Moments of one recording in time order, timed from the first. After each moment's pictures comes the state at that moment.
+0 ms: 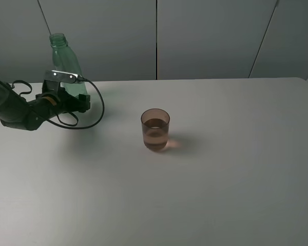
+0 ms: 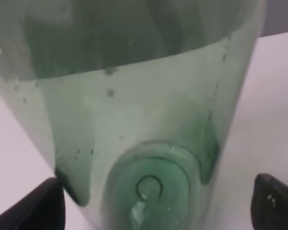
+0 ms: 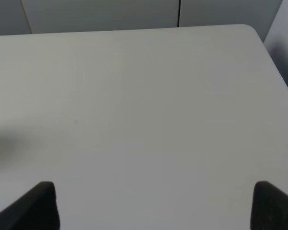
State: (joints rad) left arm -0.15 2.29 -1.00 0.03 -0.79 0.03; right arm -0.03 0.00 -0.50 -0.04 1.10 0.03
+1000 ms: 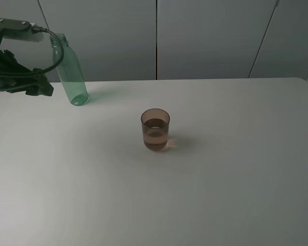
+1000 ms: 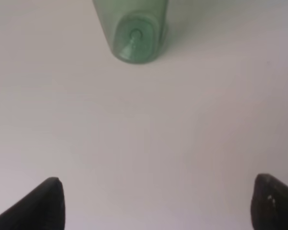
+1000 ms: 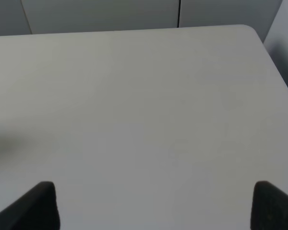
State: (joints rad) left arm -0.14 1.46 -0.89 -0.13 0.43 0.20; right arm -0.03 0.00 -0.50 -0.04 1.10 0.03
